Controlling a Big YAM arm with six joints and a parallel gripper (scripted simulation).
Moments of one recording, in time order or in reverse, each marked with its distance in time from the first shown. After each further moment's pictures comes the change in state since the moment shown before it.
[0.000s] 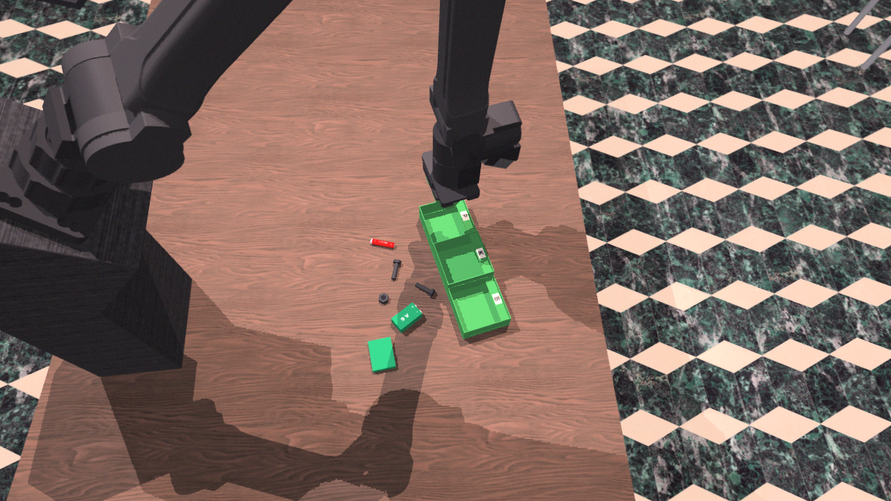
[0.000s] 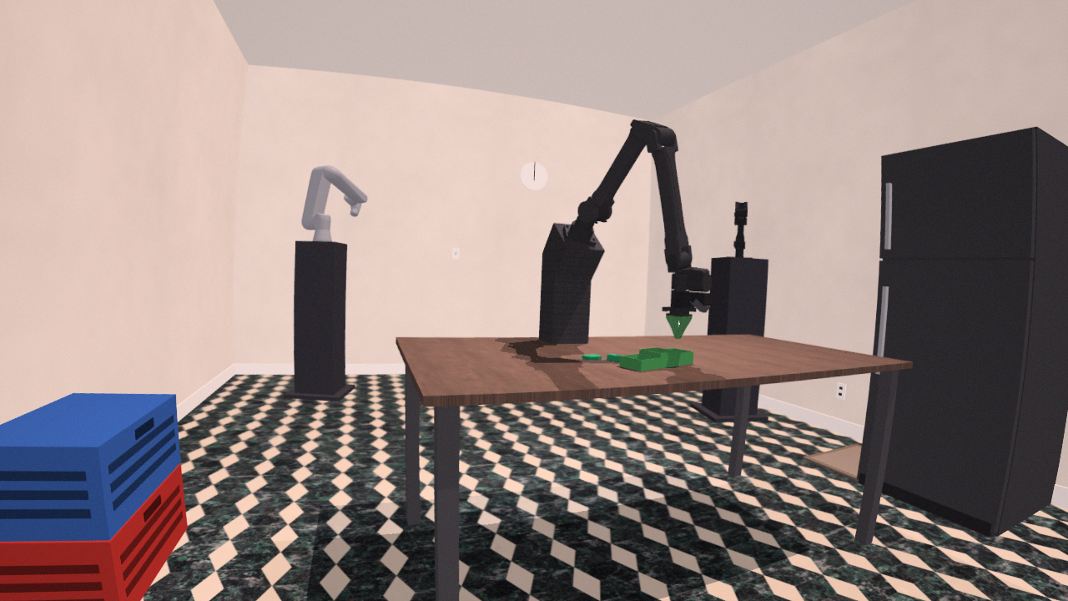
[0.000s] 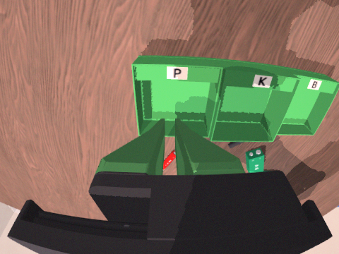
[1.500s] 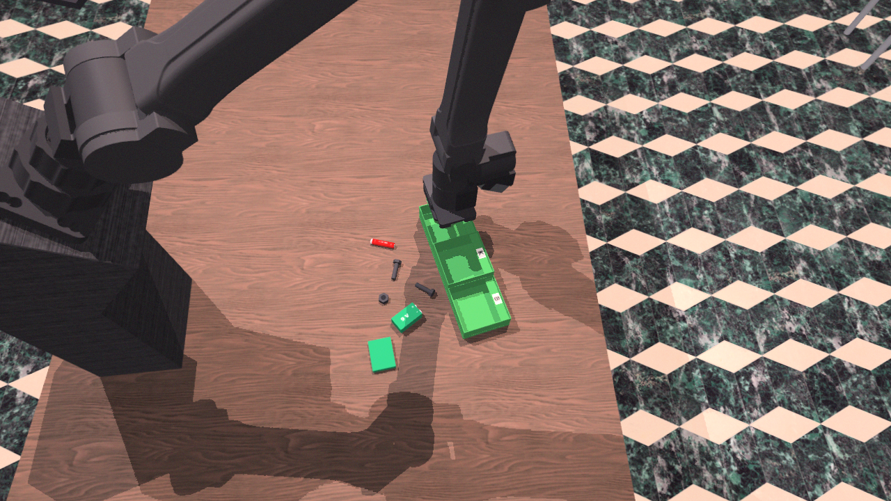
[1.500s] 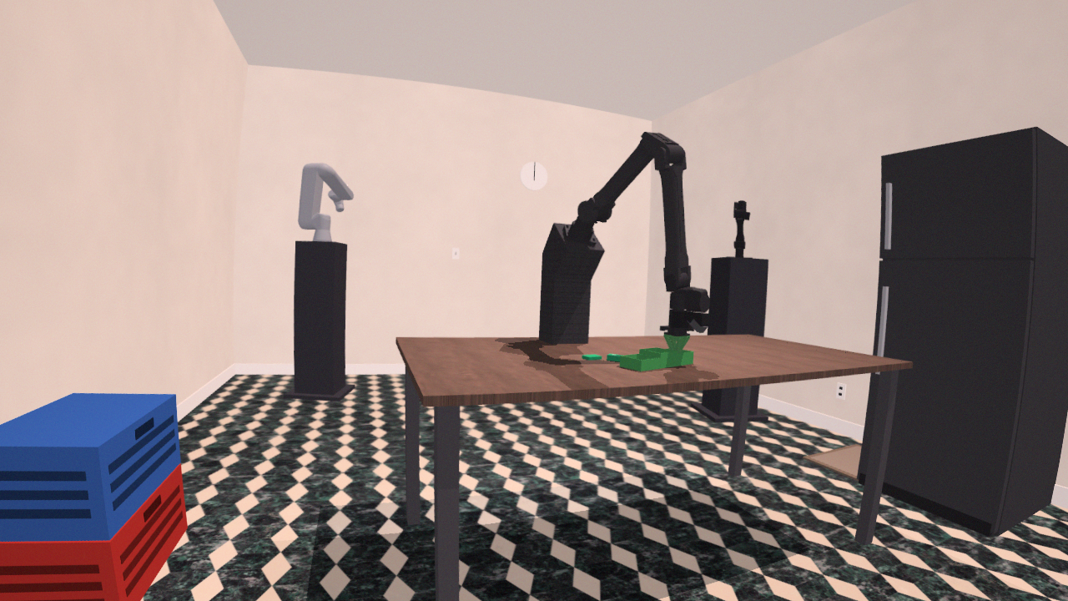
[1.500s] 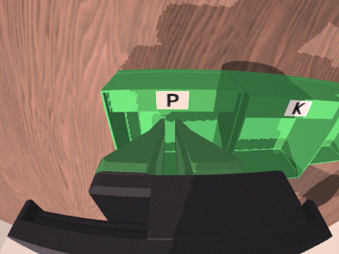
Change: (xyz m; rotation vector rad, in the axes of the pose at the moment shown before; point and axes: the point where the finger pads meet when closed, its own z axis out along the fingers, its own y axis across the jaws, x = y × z) arm 0.002 -0.005 0.061 0.008 0.006 0.028
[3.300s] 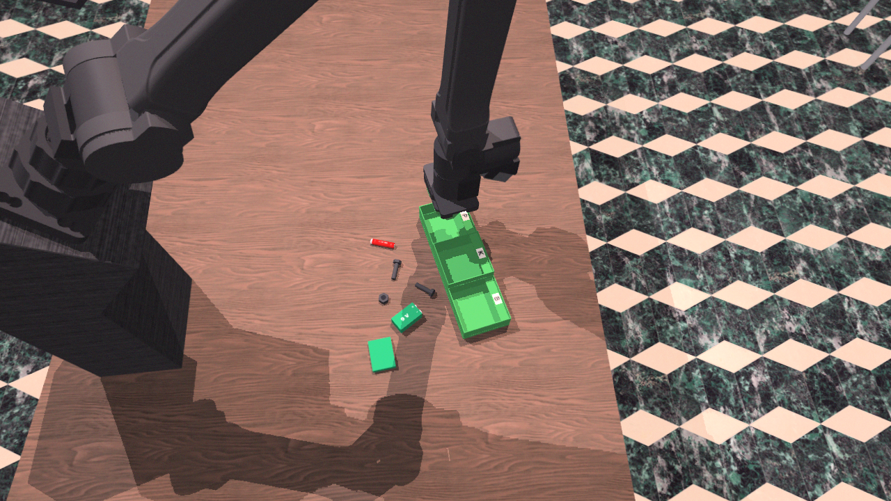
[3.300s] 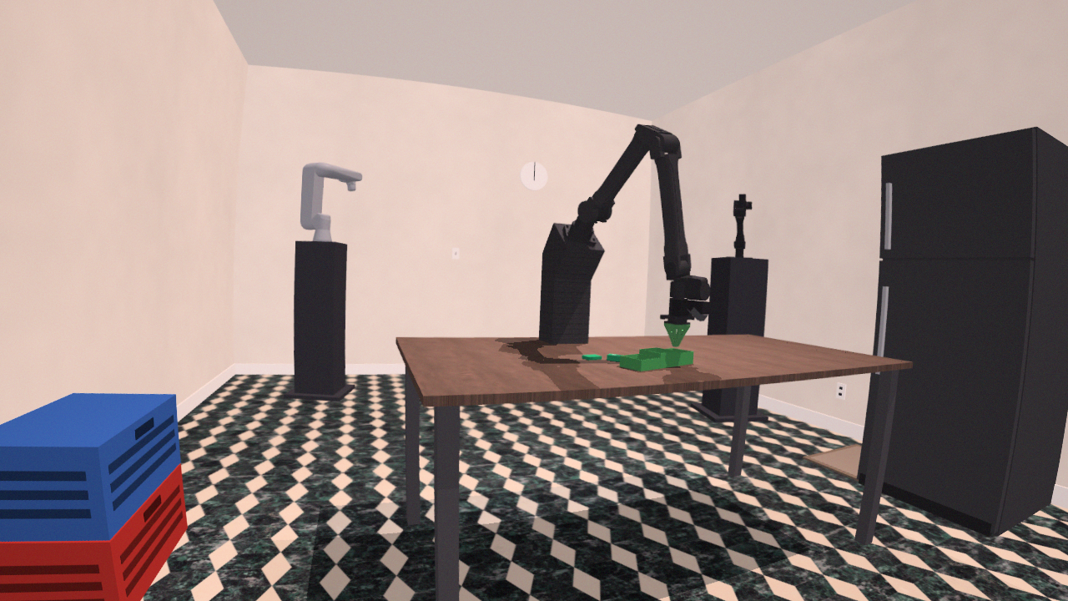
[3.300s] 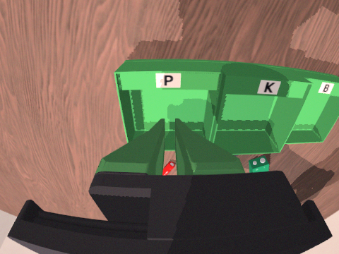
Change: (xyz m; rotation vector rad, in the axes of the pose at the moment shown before) arm 0.000 -0.003 -0.036 0.000 0.001 -0.005
